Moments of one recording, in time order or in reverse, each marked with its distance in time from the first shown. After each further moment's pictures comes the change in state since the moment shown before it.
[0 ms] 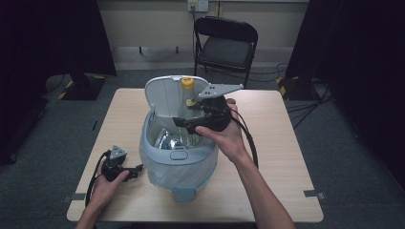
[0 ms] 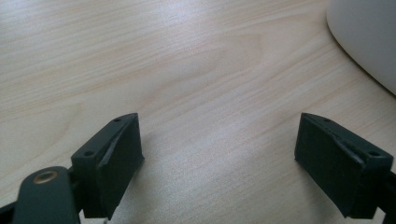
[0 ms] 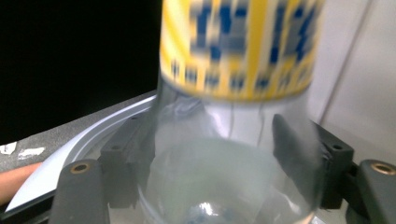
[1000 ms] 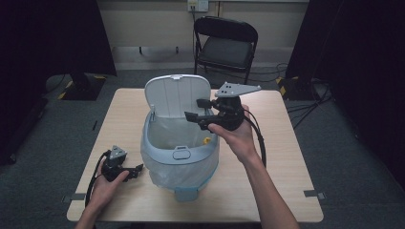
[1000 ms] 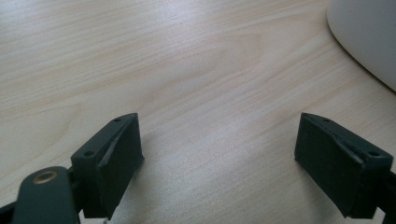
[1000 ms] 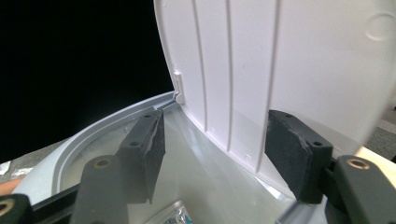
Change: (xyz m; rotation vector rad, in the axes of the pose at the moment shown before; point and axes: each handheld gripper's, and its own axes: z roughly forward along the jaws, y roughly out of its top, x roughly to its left) left arm 0.000 0.000 0.000 0.000 -0.001 0.002; right arm -0.015 -0.009 -0.024 -0.078 -0.024 0.028
